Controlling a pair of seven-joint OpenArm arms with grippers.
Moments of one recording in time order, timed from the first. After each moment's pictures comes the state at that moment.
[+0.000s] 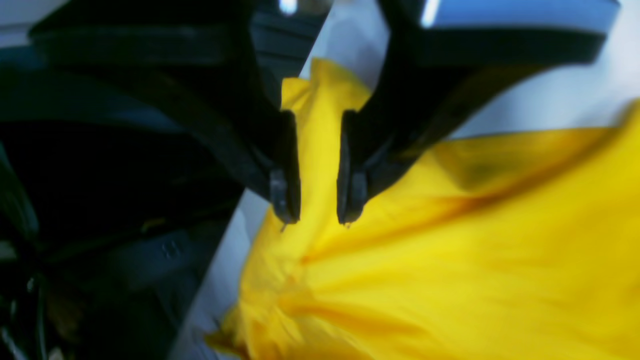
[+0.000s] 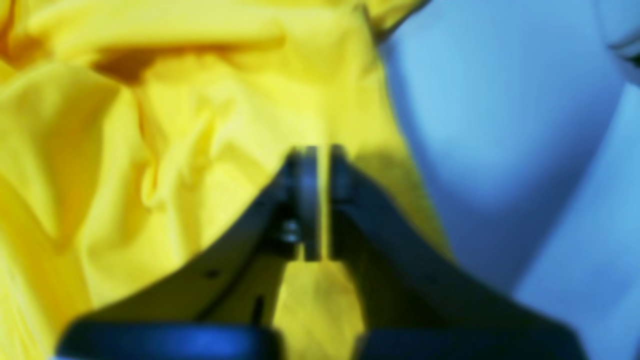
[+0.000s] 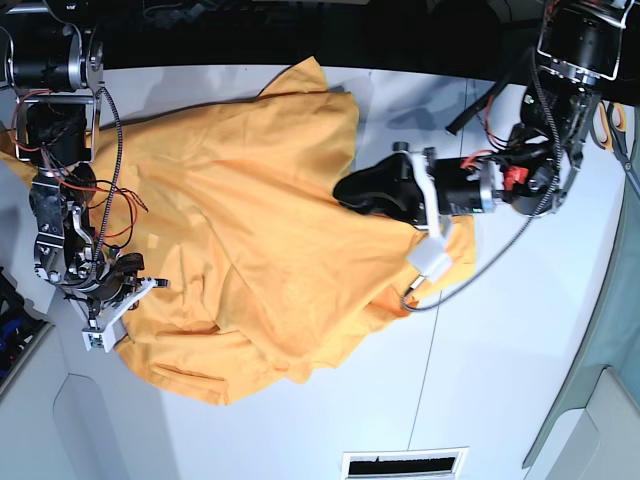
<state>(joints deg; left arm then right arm) 0.6 -19.4 11.6 83.9 -61.3 -37.9 55.5 23.6 13.5 1.6 50.2 9.4 16.4 -34.6</state>
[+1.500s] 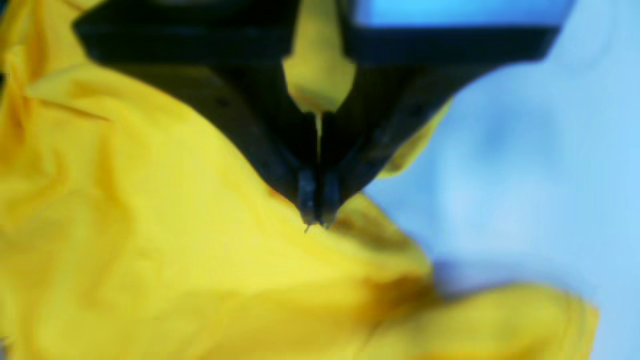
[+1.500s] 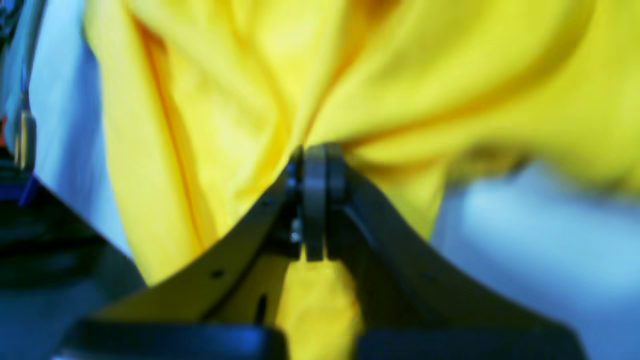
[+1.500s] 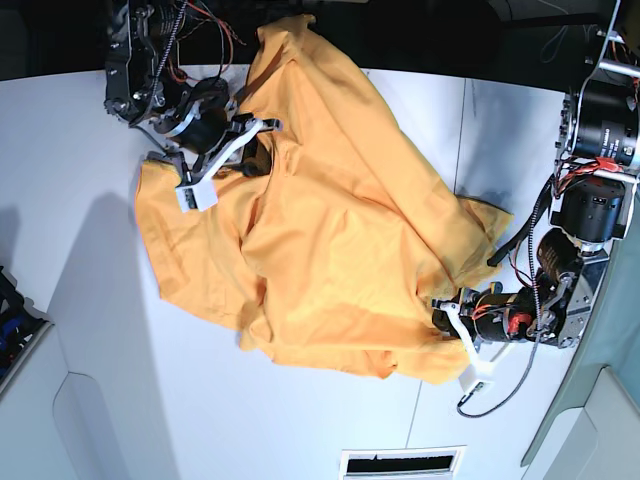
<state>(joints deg) -34.9 -21.1 14.9 44.5 -34.9 -28.3 45.7 -11.9 -0.9 2.3 87.2 24.3 26.8 -43.3</state>
